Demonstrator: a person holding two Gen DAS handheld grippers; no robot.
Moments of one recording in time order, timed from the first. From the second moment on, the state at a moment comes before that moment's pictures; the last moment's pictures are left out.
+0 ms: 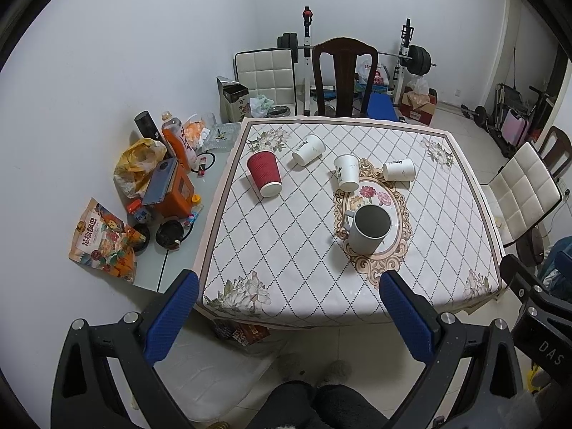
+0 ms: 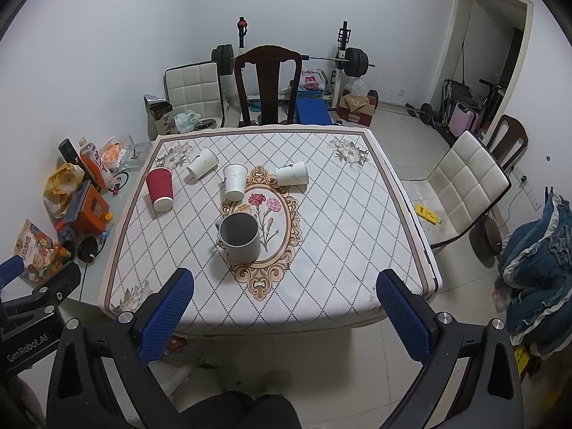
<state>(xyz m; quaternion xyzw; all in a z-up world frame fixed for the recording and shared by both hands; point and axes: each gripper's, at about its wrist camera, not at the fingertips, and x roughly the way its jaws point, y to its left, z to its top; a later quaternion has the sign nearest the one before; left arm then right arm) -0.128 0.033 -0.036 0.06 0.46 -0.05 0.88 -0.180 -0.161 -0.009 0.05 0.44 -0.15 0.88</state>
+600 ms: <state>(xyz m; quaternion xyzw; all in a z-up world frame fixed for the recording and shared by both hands) -0.127 0.035 -0.034 0.06 0.46 -0.05 0.88 -0.177 -0.153 -0.003 0.05 0.44 -0.15 0.88</state>
